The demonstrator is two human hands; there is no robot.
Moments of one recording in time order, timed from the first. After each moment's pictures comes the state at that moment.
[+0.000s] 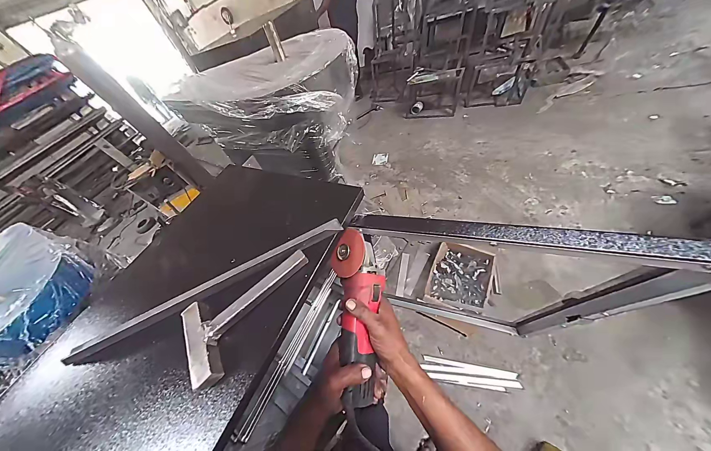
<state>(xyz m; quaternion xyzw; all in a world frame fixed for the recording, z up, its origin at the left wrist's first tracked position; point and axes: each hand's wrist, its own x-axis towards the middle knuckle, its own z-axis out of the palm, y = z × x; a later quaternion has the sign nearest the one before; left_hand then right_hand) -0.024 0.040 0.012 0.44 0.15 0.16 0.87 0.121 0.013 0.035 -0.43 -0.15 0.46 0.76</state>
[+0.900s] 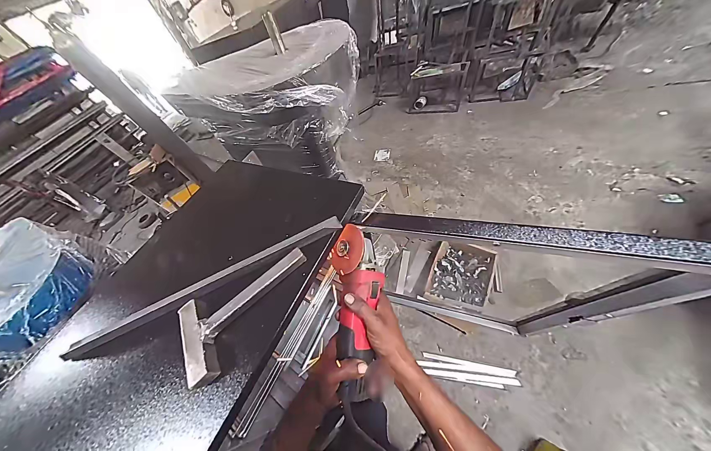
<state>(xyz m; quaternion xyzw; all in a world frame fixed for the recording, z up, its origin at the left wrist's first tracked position) -0.021 0.050 0.010 0.43 0.12 0.15 0.88 0.122 0.016 0.037 -0.43 -0.15 0.46 0.76</state>
